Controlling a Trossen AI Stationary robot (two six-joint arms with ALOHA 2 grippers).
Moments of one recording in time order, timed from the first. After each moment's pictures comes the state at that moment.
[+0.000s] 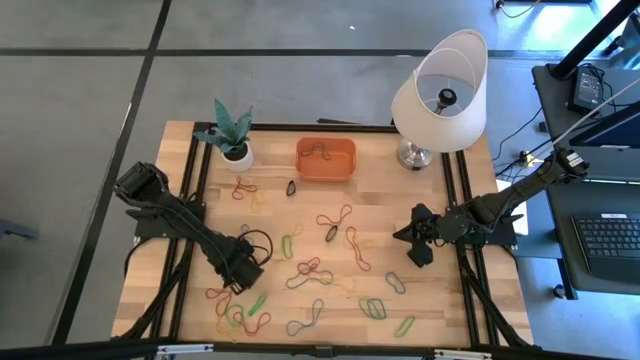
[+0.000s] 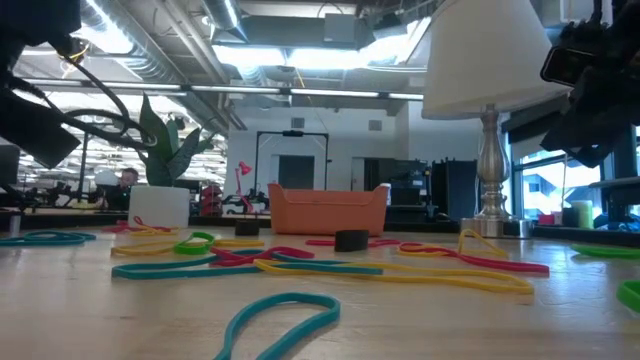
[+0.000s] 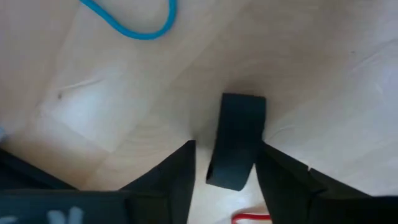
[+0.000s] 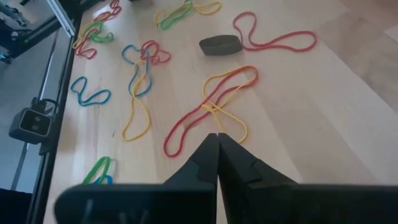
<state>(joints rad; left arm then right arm) -0.61 1.64 0.82 -0.86 0.21 -1.37 0.48 0.71 0.28 -0.19 0.35 0.77</state>
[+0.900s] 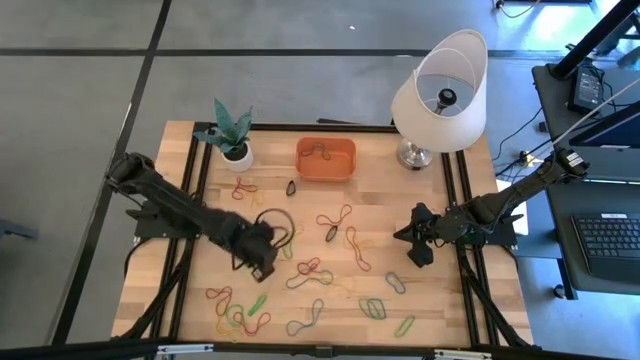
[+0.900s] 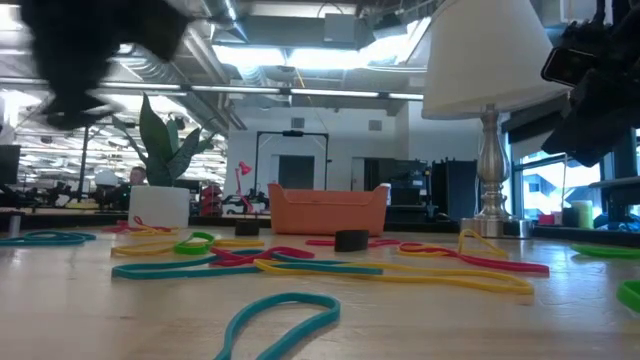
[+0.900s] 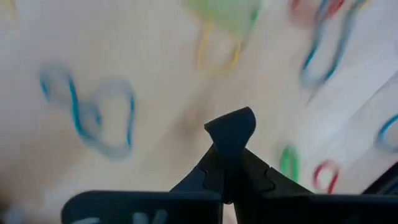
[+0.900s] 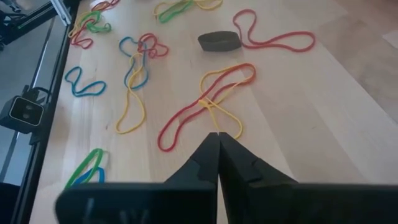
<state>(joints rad) -0.43 1.49 1.08 -0.96 -0.04 -1.15 0.48 0.71 0.28 -0.20 0.35 0.73</state>
